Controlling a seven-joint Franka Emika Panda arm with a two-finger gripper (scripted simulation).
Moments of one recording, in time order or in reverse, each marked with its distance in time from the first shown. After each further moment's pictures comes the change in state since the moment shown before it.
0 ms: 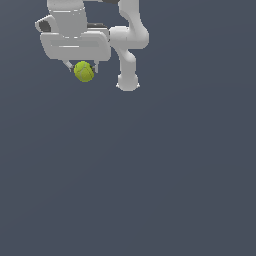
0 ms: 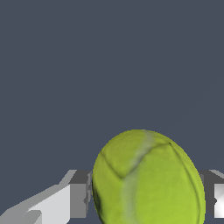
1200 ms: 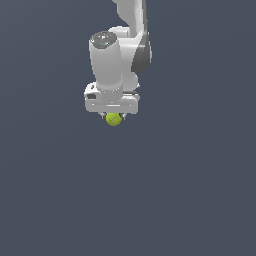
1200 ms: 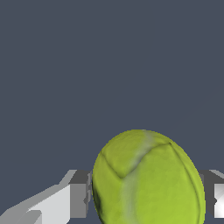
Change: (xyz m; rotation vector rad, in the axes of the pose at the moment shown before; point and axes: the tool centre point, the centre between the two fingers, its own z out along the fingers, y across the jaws) arm 0.057 -0.097 0.173 0.001 -0.001 -0.001
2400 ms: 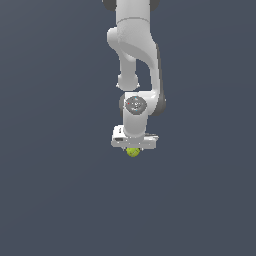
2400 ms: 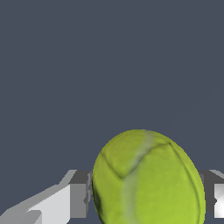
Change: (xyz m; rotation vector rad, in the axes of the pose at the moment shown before) arm 0.061 -0.090 0.160 -0.002 -0.001 -0.001
